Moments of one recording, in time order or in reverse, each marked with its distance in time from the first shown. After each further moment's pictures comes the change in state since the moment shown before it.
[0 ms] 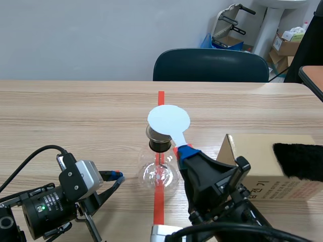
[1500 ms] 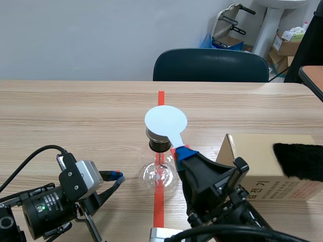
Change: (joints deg) left arm 0.0 0.0 0.0 0.0 0.0 0.0 0.0; right arm 0.0 0.0 0.0 0.0 0.2 0.0 3.8
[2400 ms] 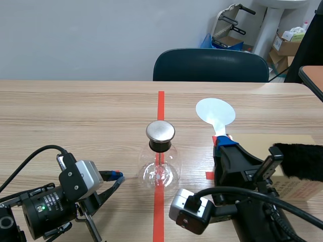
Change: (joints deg) left arm 0.0 0.0 0.0 0.0 0.0 0.0 0.0; right arm 0.0 0.0 0.0 0.0 0.2 0.0 -20.9
